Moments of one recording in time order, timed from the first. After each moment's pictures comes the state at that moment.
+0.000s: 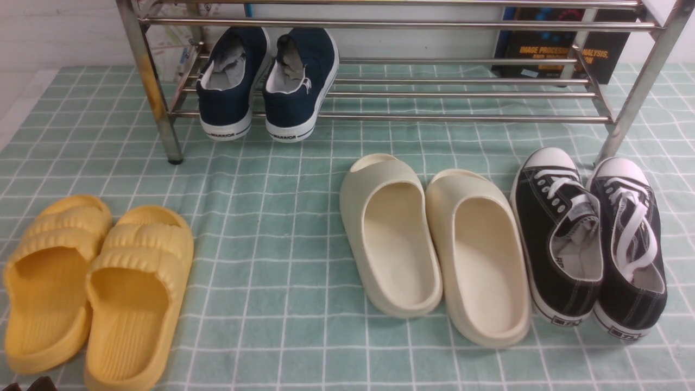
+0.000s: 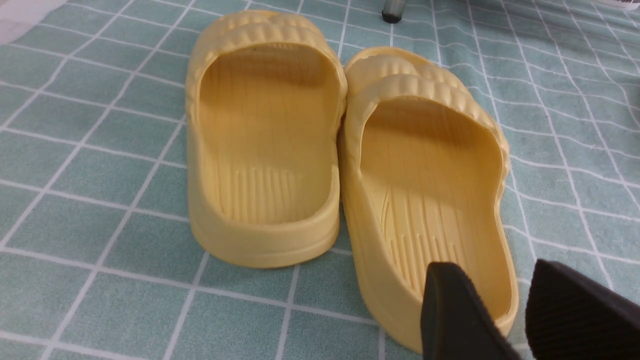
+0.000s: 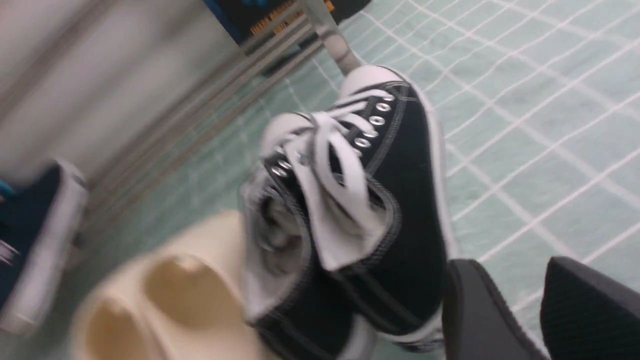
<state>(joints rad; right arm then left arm) -0.10 -0.01 0.02 0.13 0.27 0.69 0.01 -0.01 0.03 0.04 0.38 -0.27</state>
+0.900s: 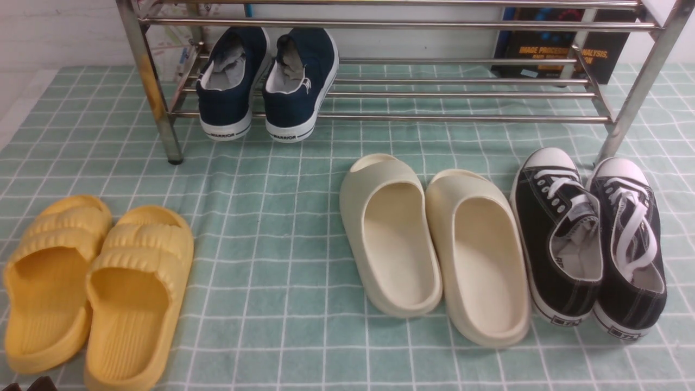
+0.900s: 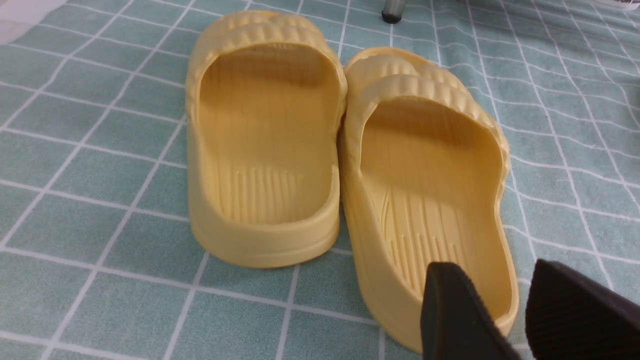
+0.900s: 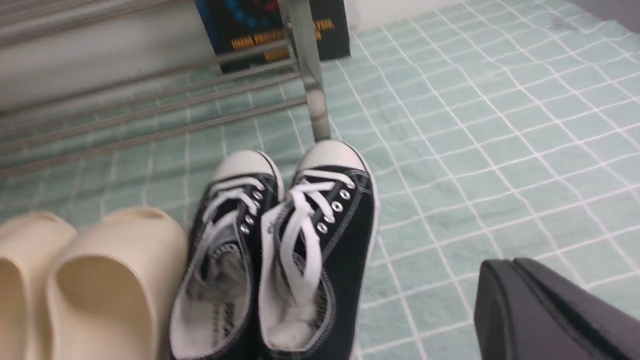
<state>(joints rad) -0.10 0.44 -0.59 -0.09 0.65 0.25 0.01 -0.01 0.03 0.04 0.38 -0.27</state>
